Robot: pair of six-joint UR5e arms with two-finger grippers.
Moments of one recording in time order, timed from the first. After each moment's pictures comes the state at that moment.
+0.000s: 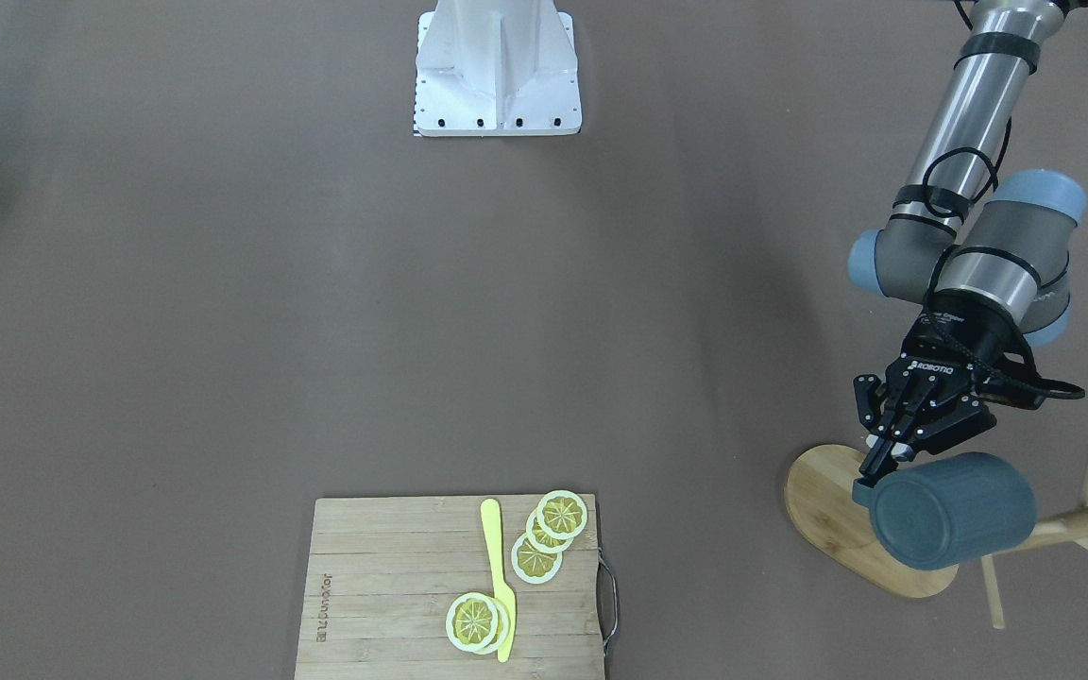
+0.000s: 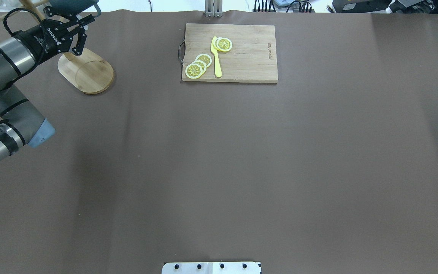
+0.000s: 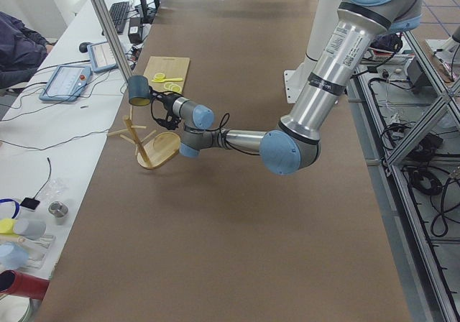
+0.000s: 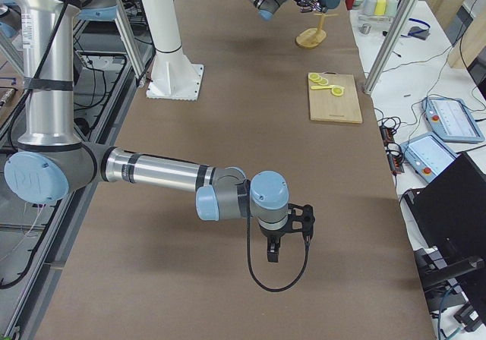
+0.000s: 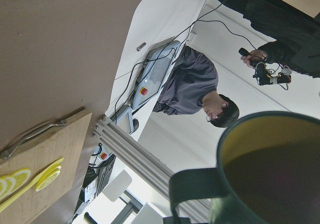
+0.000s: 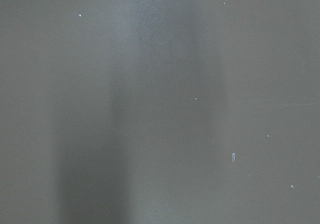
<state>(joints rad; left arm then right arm) -0.94 -2.06 -1.06 -3.46 -1.57 -2.82 1.62 -1.63 1.53 -1.30 2.31 0.15</state>
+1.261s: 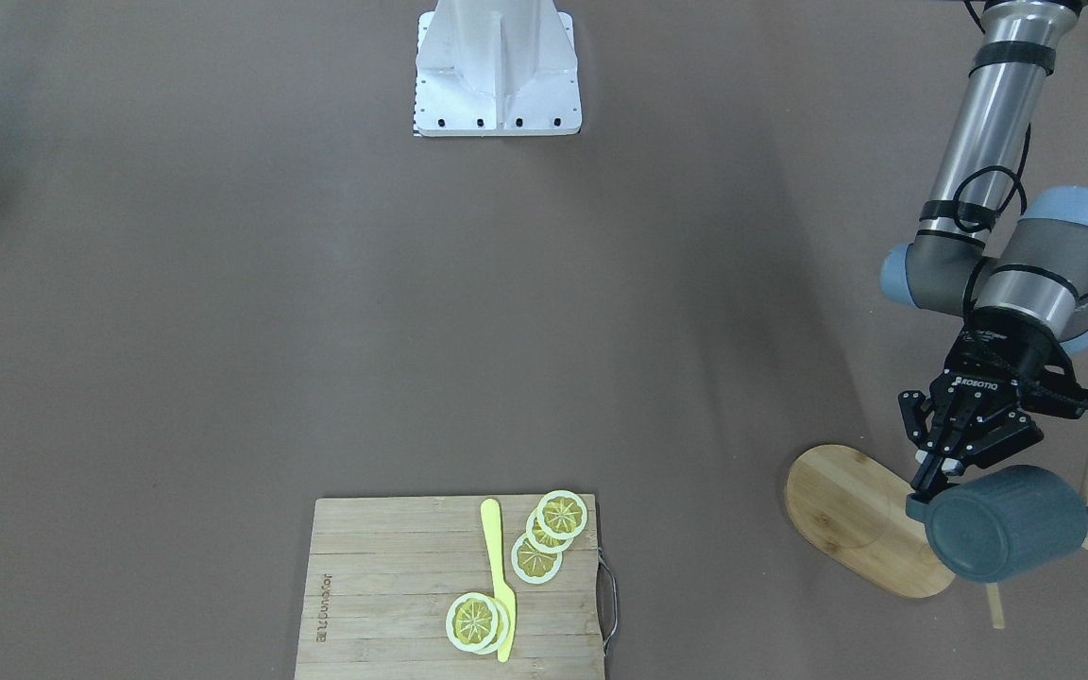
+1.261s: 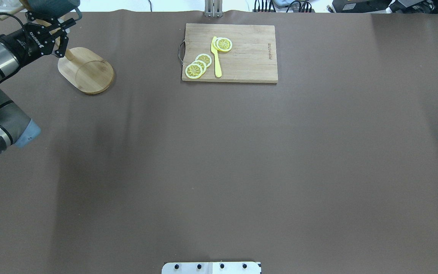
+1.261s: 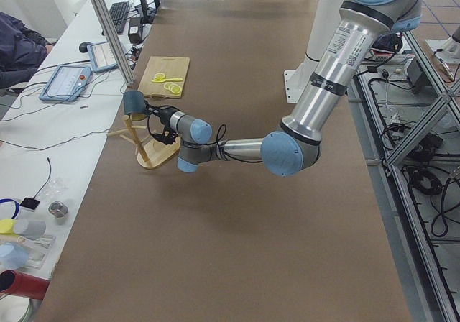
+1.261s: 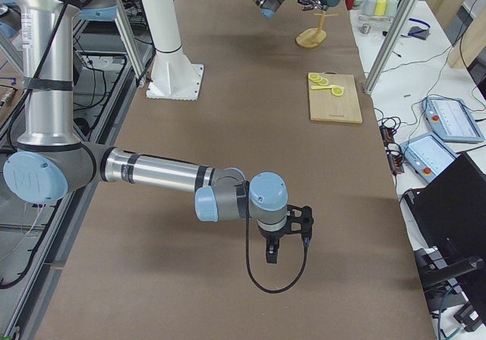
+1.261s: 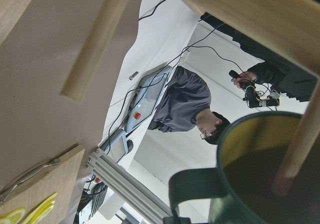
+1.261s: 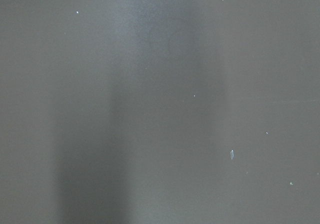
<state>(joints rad) -0.96 -2.05 -0.94 -3.56 -1.57 -2.82 1.62 -1.64 1.52 -1.30 2.31 0.15</state>
